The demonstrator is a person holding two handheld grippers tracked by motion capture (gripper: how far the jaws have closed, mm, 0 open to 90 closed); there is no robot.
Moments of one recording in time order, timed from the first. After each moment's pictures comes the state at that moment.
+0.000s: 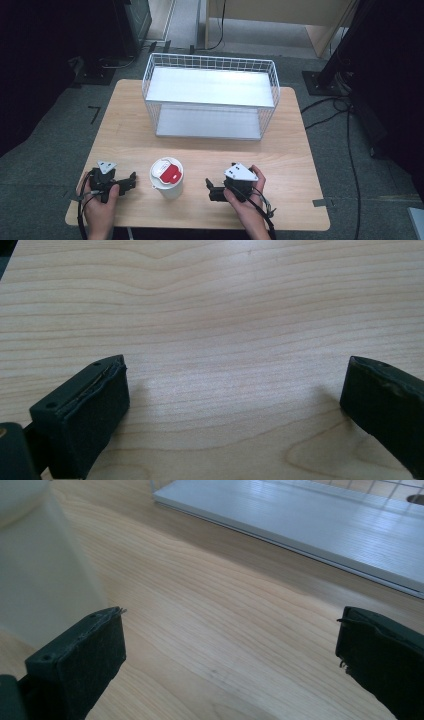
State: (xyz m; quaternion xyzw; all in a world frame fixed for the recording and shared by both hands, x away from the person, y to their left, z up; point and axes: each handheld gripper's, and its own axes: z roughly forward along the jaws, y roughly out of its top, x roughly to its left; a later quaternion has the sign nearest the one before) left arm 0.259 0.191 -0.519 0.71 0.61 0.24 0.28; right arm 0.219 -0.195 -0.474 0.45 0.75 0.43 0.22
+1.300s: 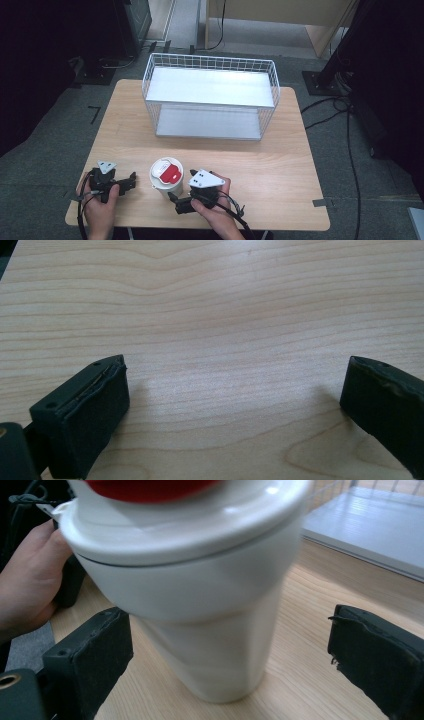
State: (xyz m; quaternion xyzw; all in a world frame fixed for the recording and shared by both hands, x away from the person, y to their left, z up) left arm 0.259 0.191 -0.519 0.71 0.60 0.24 0.28; right arm 0.209 -0.112 -0.472 0.35 0.78 0.51 0.12
